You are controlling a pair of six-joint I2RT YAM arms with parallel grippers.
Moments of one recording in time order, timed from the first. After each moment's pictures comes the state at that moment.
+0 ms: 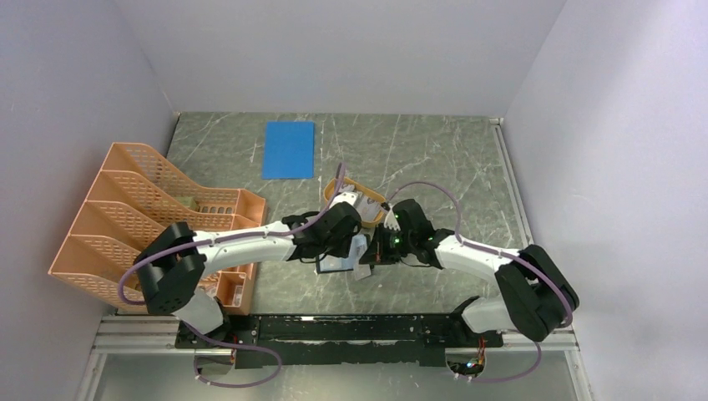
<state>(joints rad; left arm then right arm) -1.05 1.58 0.99 -0.35 -0.29 -0.64 0.61 1.33 0.50 -0.01 -0.47 0.70</state>
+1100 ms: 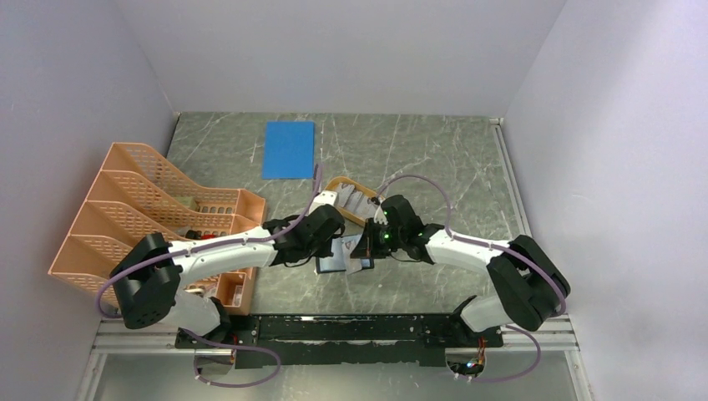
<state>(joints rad) -1.02 1.42 0.87 -0.38 -0.37 -0.70 0.69 1.41 0.59 0.03 -0.40 0.72</state>
